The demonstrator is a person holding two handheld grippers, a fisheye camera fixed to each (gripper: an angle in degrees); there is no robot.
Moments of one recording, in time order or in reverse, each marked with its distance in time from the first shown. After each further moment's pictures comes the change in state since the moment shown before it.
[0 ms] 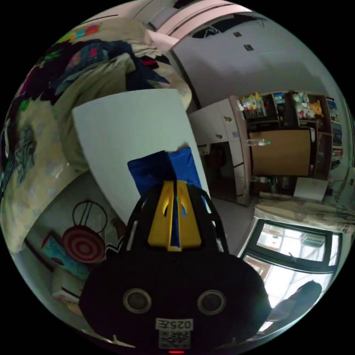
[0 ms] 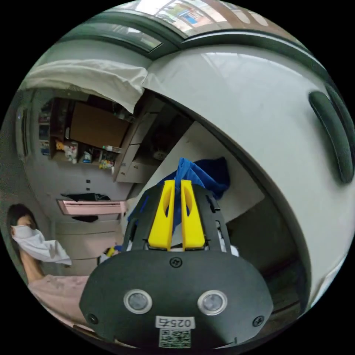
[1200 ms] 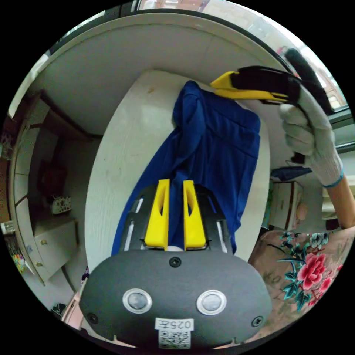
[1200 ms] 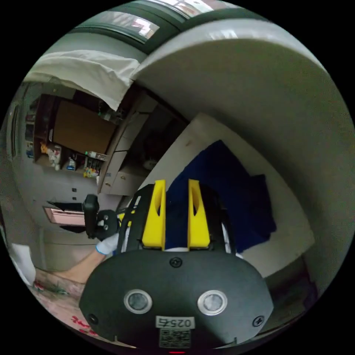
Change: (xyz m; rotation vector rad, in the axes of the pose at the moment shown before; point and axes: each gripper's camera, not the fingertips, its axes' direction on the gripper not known) left arm 0.253 0.492 0.495 -0.839 -0.308 2.089; right arm -0.021 -0.076 0.156 0.126 0.035 -0.005
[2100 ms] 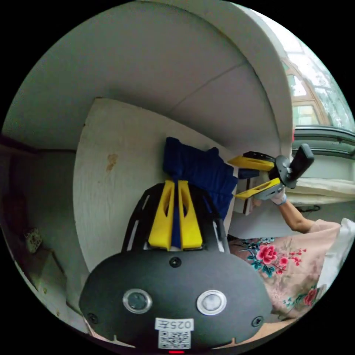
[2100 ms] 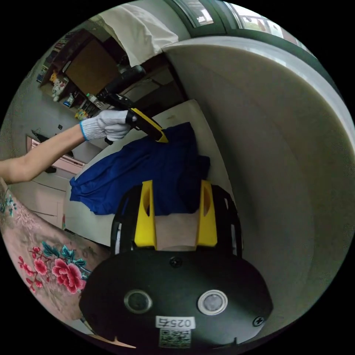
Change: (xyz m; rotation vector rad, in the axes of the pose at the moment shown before) left arm -0.050 -0.147 0.068 -0.110 0.476 0.103; right arm 0.052 0.033 0.026 -0.132 0.125 -0.403
